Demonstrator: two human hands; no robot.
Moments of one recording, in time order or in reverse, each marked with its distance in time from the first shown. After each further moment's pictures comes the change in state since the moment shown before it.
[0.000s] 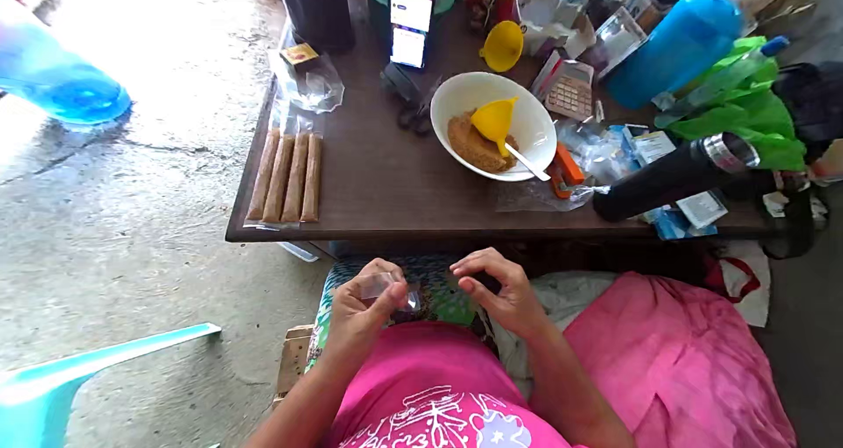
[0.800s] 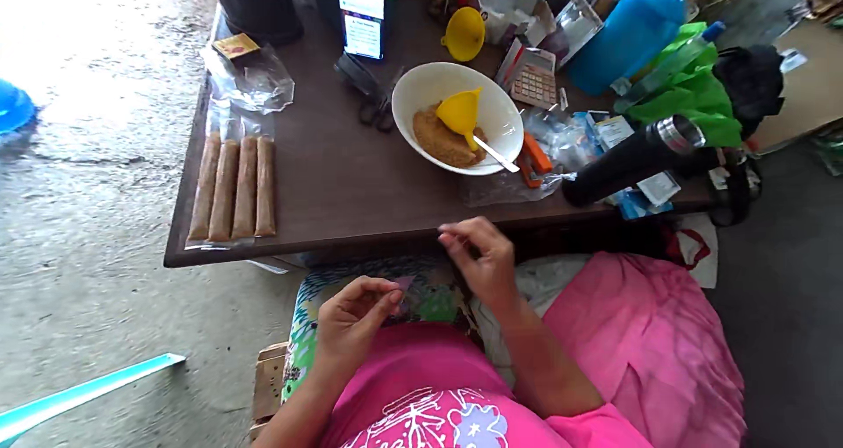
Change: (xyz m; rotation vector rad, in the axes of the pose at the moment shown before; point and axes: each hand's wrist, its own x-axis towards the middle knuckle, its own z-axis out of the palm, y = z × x) left_hand -0.004 -0.013 0.006 0.143 -0.031 -0.022; right_hand 0.026 0.000 0.005 -0.397 0.335 0.010
